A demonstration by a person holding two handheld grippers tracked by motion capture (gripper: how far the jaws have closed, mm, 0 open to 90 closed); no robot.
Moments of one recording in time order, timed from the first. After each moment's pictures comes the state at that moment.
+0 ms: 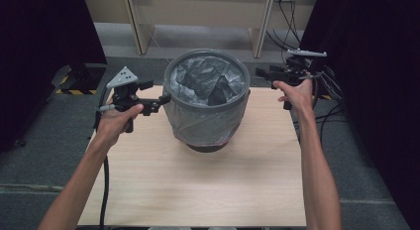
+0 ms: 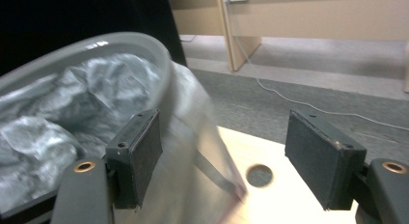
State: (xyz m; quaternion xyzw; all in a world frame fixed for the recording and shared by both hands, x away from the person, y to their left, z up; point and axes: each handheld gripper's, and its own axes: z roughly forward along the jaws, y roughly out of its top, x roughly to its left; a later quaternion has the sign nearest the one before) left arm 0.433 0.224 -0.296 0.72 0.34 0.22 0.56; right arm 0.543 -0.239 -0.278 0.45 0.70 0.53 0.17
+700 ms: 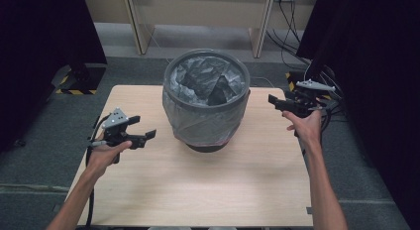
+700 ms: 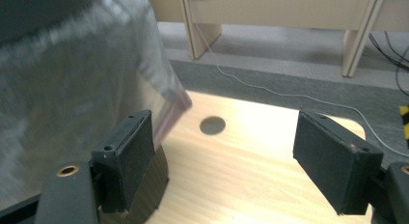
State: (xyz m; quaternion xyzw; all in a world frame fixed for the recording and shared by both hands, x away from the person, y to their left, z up) left arm 0.411 0.268 -0.414 0.76 0.36 0.21 0.49; right arm 0.492 -0.272 -0.340 0.48 0.70 0.48 0.23
